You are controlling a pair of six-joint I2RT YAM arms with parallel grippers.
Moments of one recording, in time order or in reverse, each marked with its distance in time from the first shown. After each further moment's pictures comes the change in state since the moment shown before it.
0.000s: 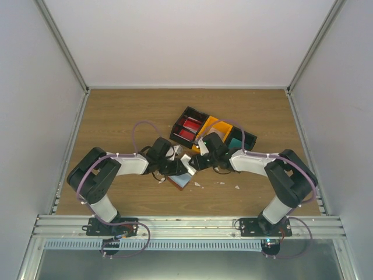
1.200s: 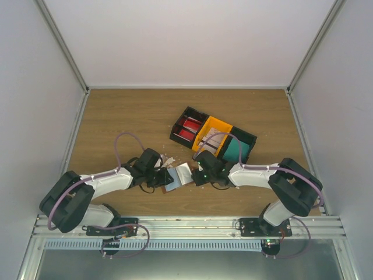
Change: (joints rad) left arm -0.005 -0.338 -0.220 -0.178 -0.148 -0.206; right arm 0.195 -0.057 -0.116 -0.023 0.232 0.163
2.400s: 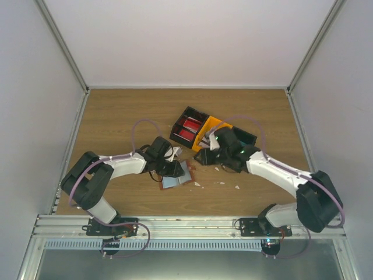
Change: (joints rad) left arm 0.005 0.236 0.238 -0.023 0.141 0.307; right arm -0.179 -0.187 0.119 -0.200 -0.259 0.042
